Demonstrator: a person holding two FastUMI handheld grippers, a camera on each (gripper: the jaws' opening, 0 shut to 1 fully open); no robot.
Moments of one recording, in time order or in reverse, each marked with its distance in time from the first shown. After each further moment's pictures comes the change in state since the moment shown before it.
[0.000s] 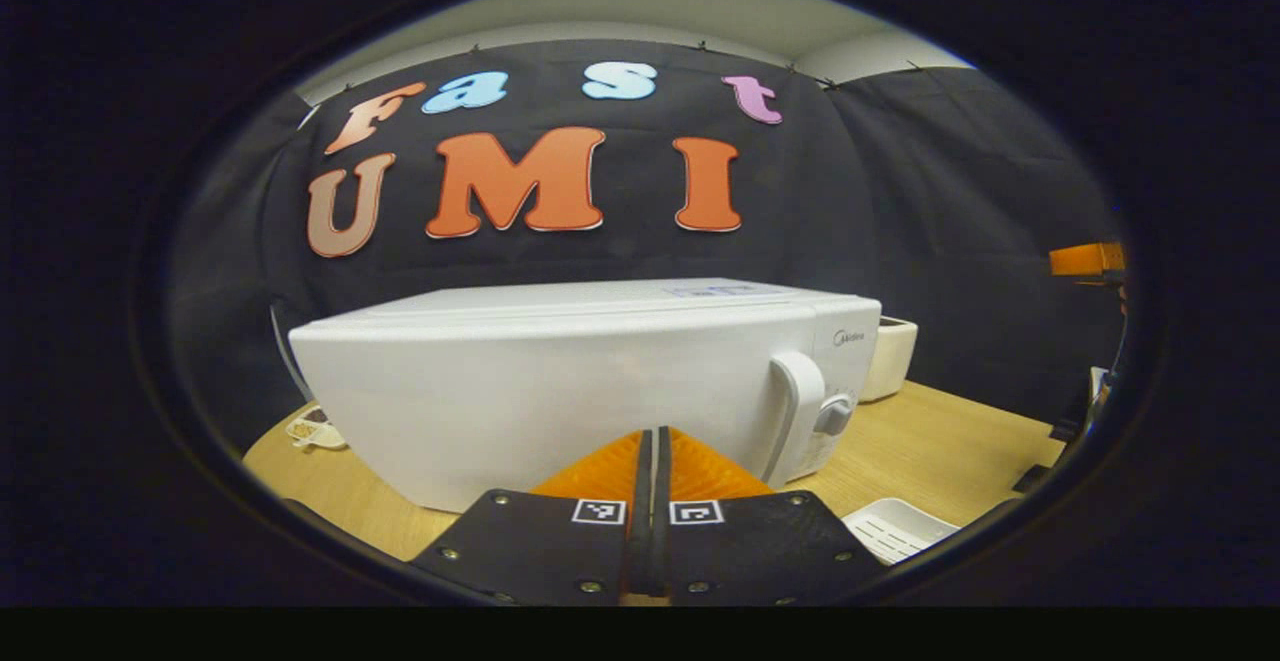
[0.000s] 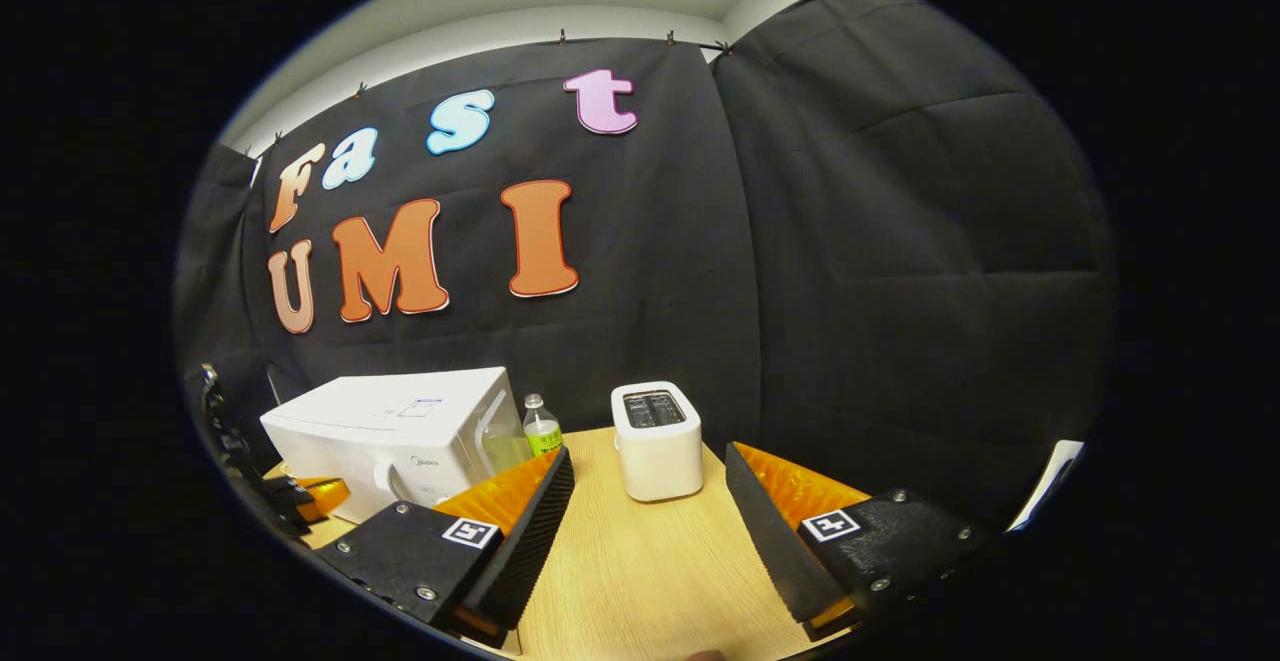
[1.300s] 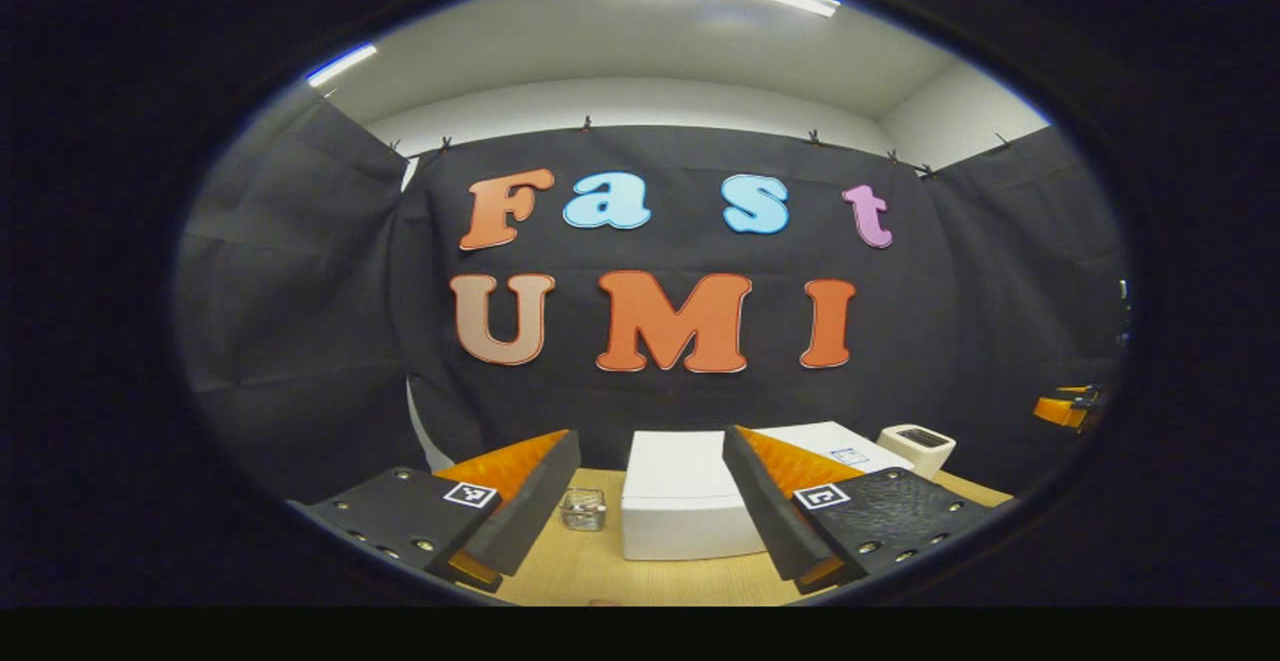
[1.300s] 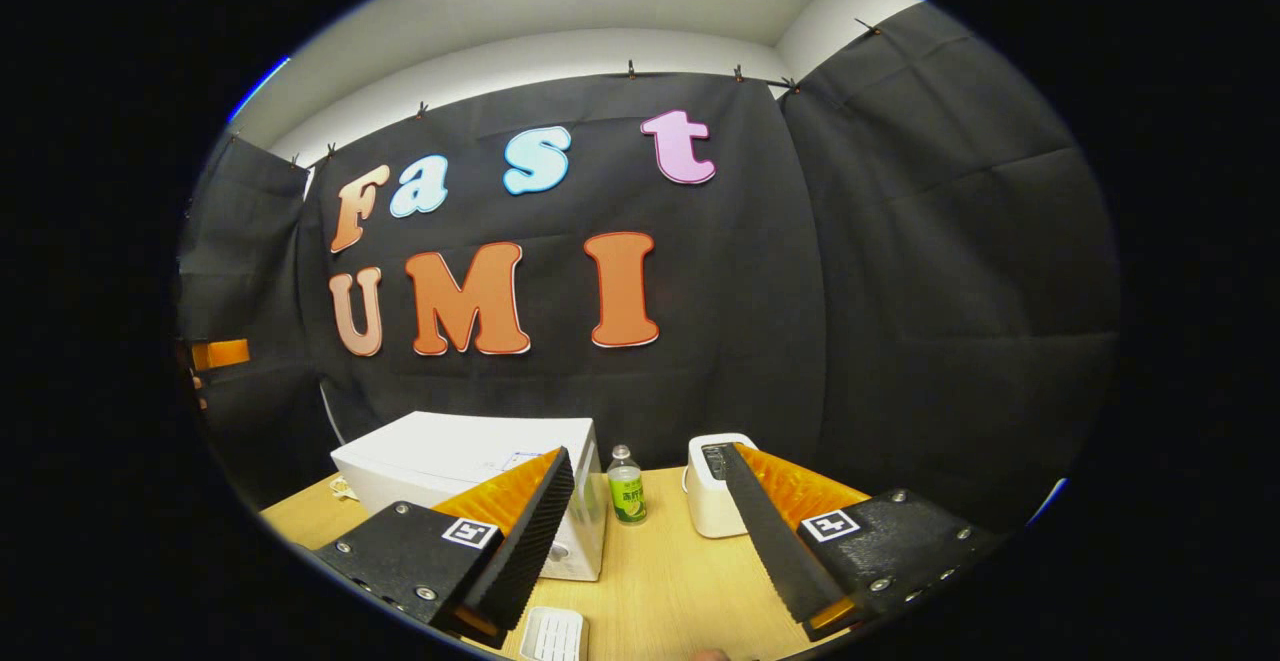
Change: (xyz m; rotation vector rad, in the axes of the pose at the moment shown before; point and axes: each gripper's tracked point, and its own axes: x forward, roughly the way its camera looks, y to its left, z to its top) left arm -0.171 0.176 0.242 -0.064 -0.212 0.258; right arm -0.035 0.085 0.084 -0.040 -0.086 0.169
